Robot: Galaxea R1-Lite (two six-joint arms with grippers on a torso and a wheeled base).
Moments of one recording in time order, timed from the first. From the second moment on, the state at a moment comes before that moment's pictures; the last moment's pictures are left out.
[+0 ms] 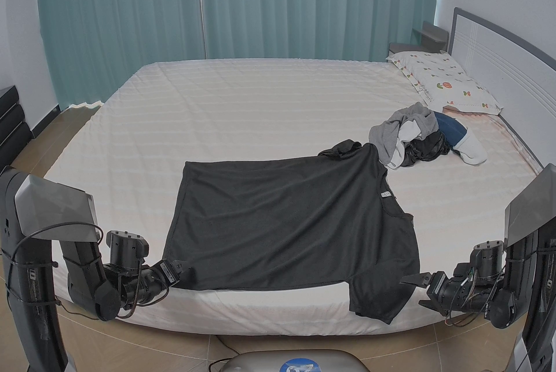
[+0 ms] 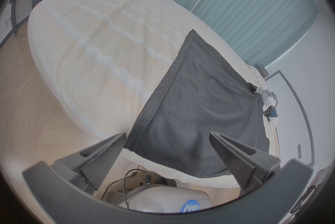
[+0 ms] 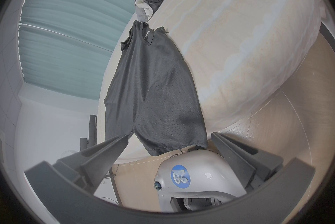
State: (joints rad) left arm -0.17 2.30 -0.38 -1.16 -0.03 -0.74; right arm 0.12 2.31 -0.04 -1.55 0.35 0.86
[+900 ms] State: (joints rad) left arm -0.13 2.24 -0.34 -1.17 -0.03 -0.88; right arm 0.14 2.34 -0.06 -1.55 0.29 0.77
